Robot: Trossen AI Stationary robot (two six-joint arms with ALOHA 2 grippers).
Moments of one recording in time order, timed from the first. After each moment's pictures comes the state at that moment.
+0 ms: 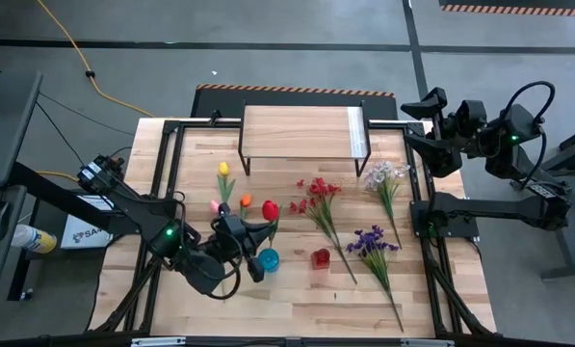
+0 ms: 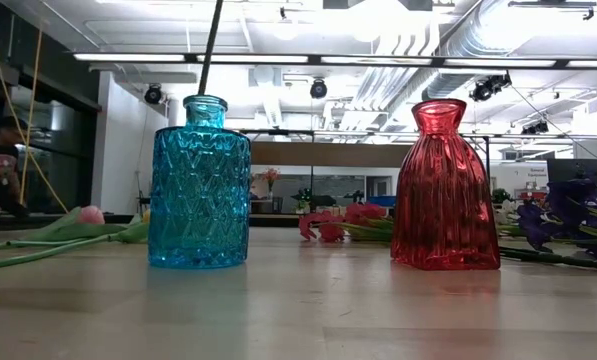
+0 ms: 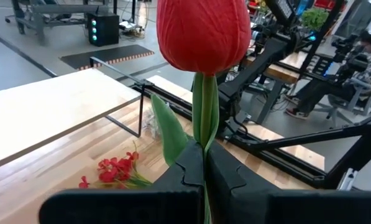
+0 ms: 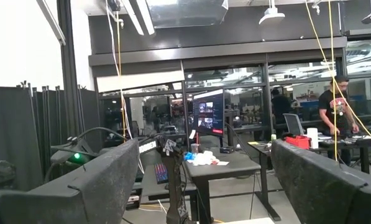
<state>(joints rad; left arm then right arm) -0.67 1.52 1.49 -0.43 -1.13 -0.69 -0.37 0.71 1.10 -0.02 -0.30 0.20</state>
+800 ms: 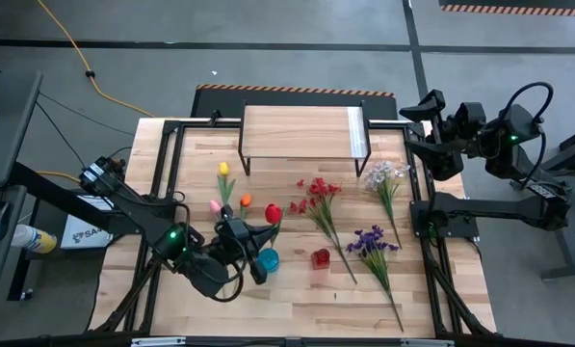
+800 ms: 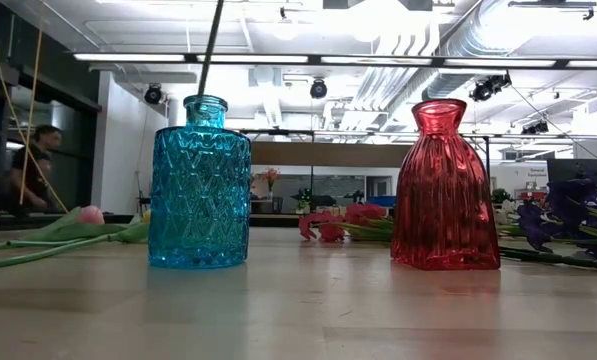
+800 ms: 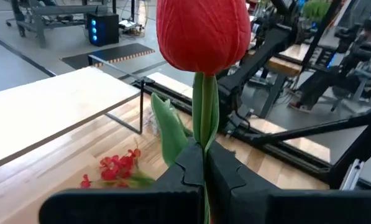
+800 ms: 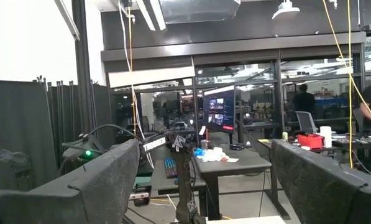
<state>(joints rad) -0.67 1.55 1.49 -0.42 -1.13 -0.67 -0.37 0.71 1.10 -0.03 -0.35 0.20</state>
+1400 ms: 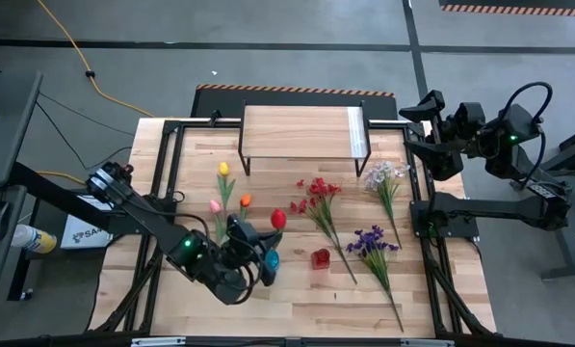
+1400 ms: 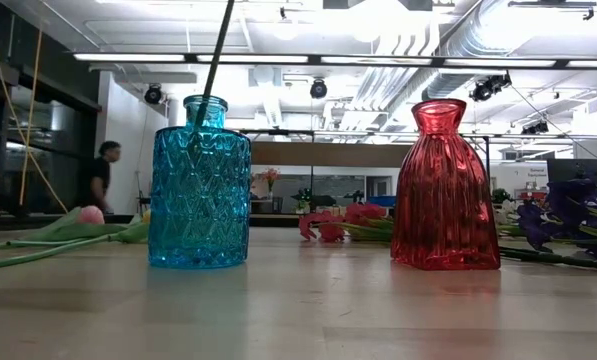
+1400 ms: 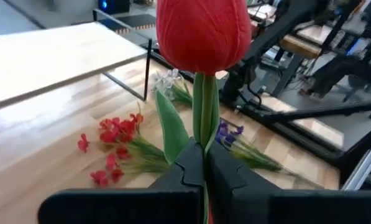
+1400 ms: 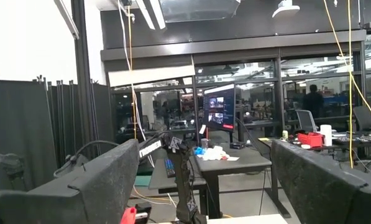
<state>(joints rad) -0.65 1.62 1.49 -0.58 -1.07 -0.95 -0.37 0.71 1.10 -0.03 -0.35 0.21</state>
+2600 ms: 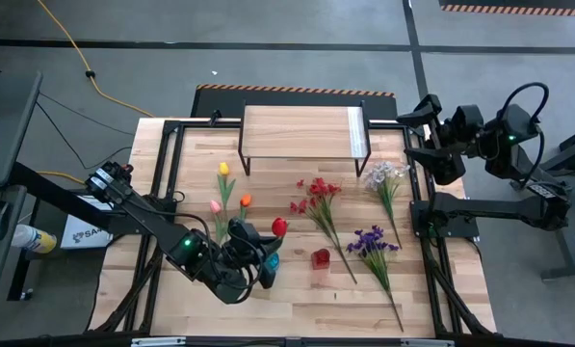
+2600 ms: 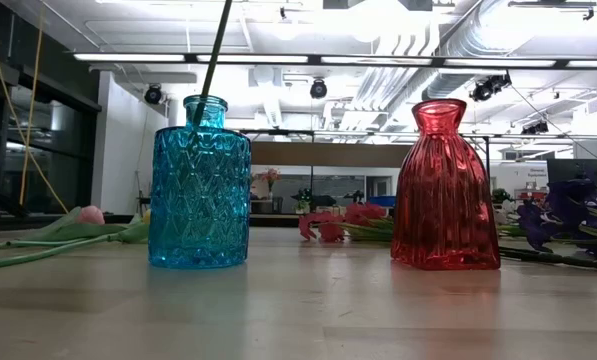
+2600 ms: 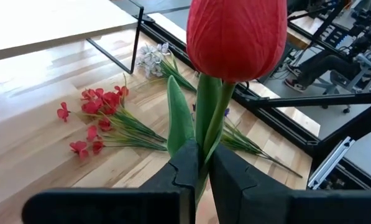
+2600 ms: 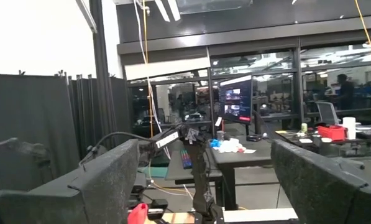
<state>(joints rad) -0.65 1.62 1.49 -0.60 -0.97 -1.06 -0.37 0.71 1.10 -0.06 -0.43 0.23</state>
